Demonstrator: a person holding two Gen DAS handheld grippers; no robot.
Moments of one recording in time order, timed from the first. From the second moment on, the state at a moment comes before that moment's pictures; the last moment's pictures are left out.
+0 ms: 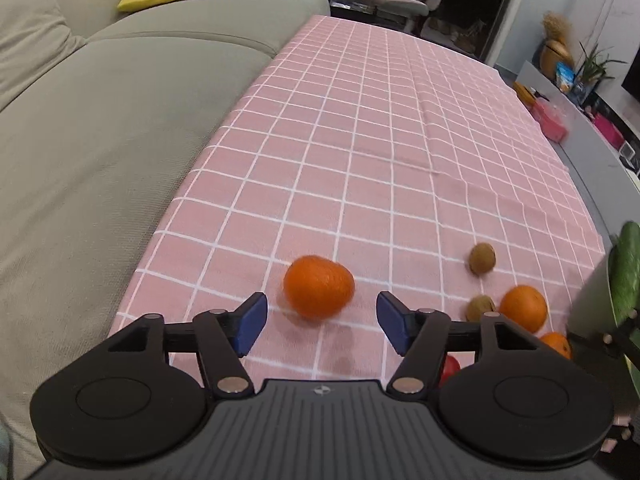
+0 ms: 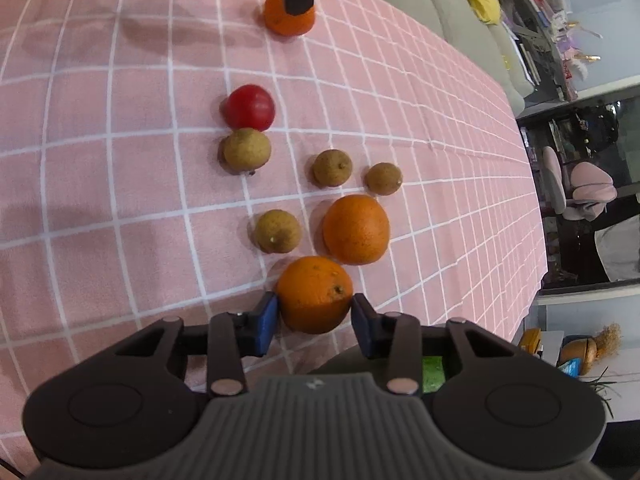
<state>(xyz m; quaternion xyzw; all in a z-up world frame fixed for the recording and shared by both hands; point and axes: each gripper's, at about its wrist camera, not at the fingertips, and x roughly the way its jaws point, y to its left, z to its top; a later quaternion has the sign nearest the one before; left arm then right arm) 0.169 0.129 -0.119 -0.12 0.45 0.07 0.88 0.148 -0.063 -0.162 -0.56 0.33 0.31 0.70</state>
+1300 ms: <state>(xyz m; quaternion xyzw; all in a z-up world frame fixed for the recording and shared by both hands) 0.170 0.047 -0.051 -0.19 0.41 -0.11 0.89 0.148 -0.204 -0.032 -0.08 0.37 0.20 0.90</state>
